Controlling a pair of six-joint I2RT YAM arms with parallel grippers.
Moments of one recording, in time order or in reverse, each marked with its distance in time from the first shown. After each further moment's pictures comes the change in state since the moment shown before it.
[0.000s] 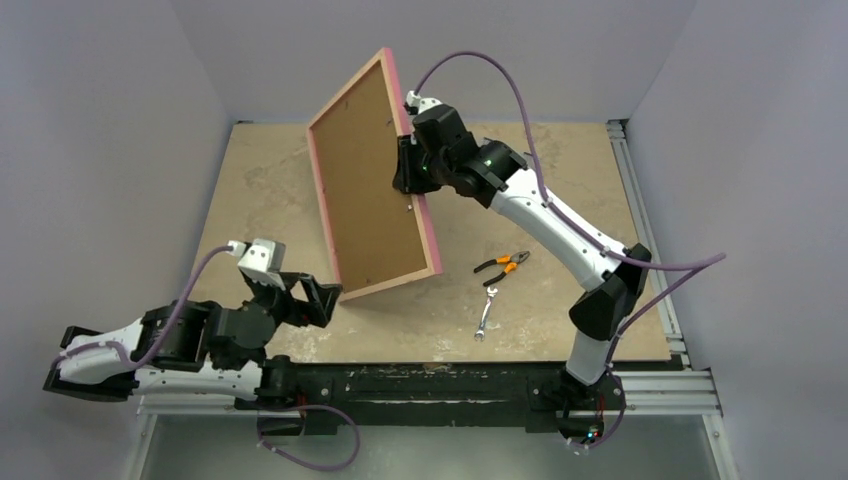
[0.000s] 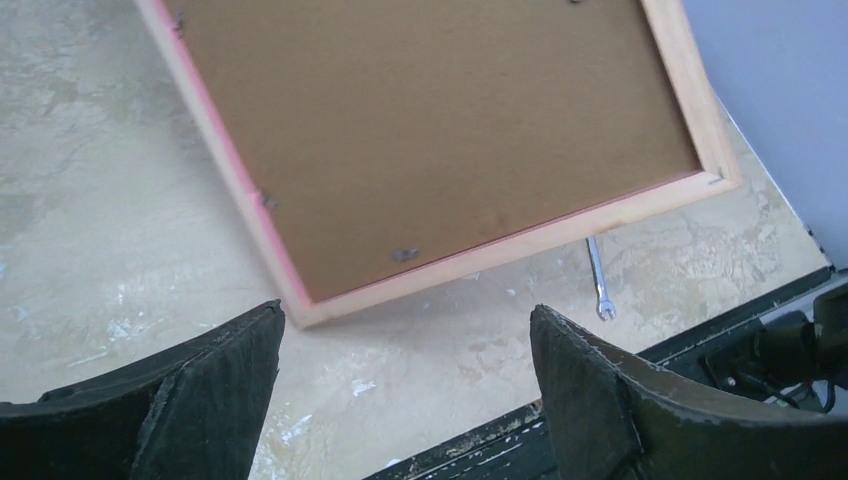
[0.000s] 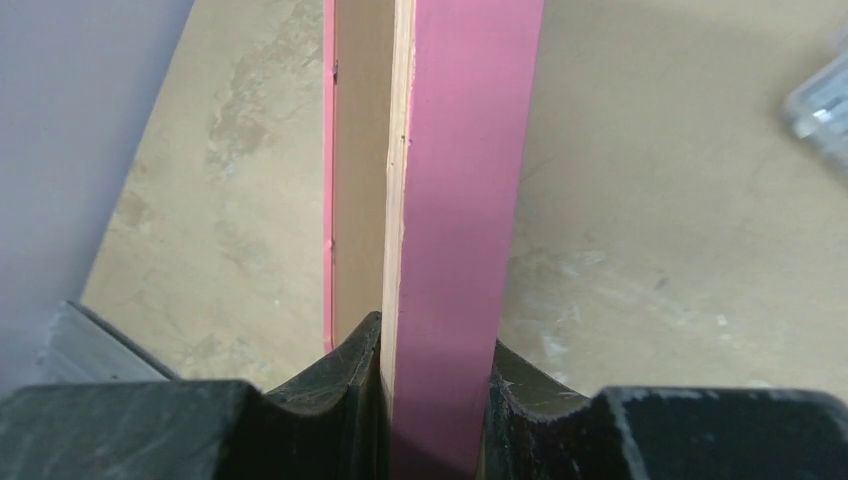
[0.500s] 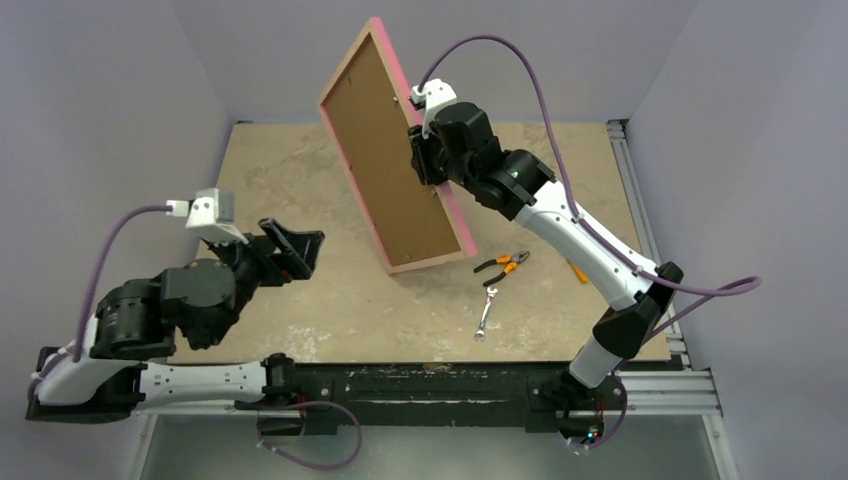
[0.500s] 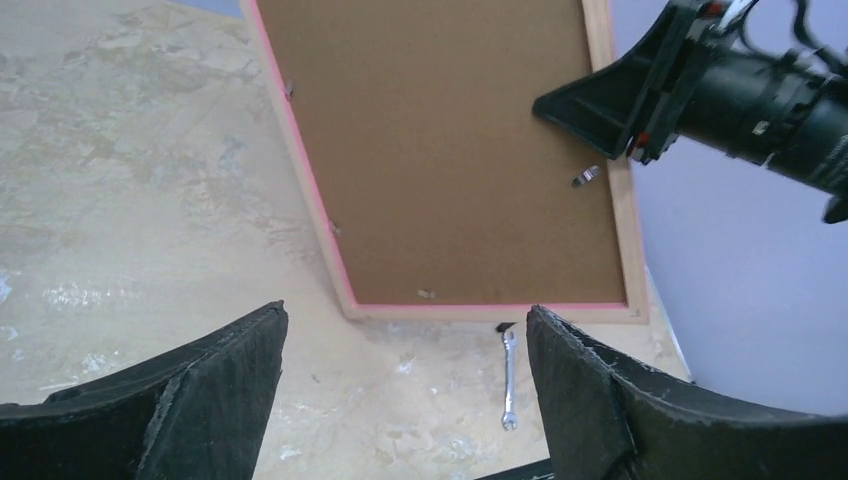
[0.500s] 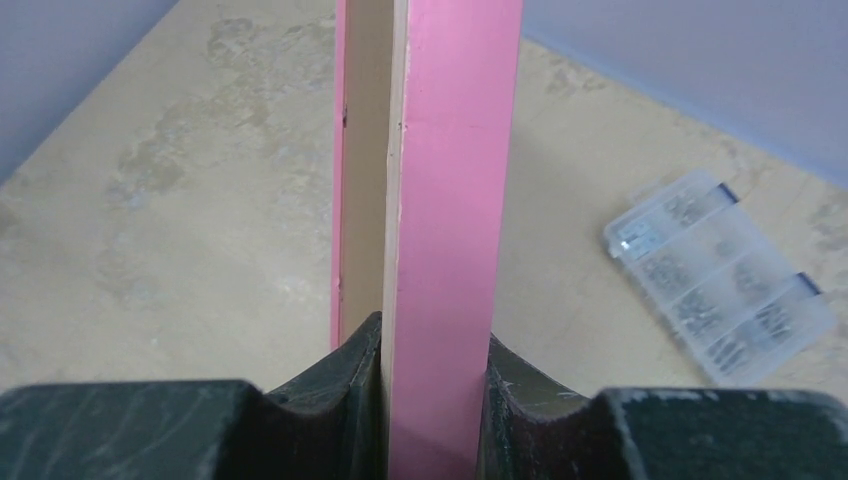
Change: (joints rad) left arm 0.141 0.187 0.428 -0.042 -0.044 -0.044; right arm 0.011 -0.168 -0.089 0.113 0.142 -0.338
